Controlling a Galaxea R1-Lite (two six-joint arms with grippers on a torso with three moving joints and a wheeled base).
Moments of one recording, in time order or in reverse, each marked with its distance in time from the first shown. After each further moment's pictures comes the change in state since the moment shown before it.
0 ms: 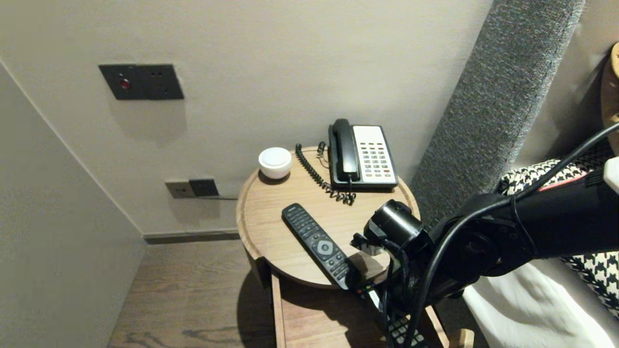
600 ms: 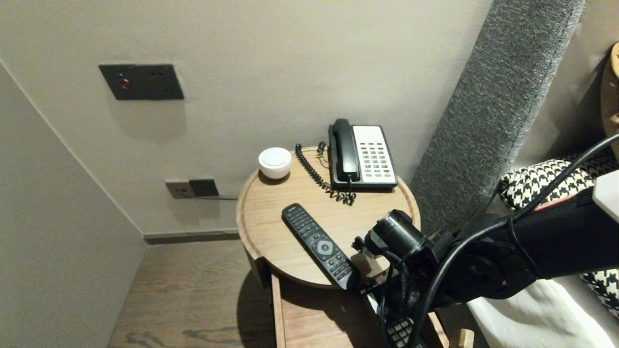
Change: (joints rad) left arm 0.000 0.000 0.000 0.000 0.000 0.000; right arm 0.015 -0.004 0.116 -0.186 -0.082 0.025
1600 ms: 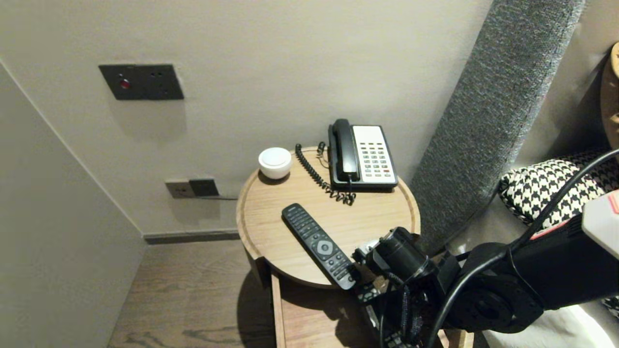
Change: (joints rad) left arm 0.000 0.000 0.000 0.000 0.000 0.000; right arm 0.037 -0.001 0.146 -0.222 -0.066 0.011
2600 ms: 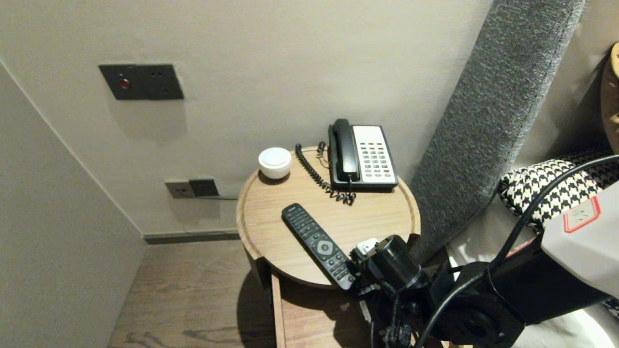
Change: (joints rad) left arm 0.000 0.000 0.000 0.000 0.000 0.000; right arm 0.010 0.063 0.079 -0.243 -0.131 0.000
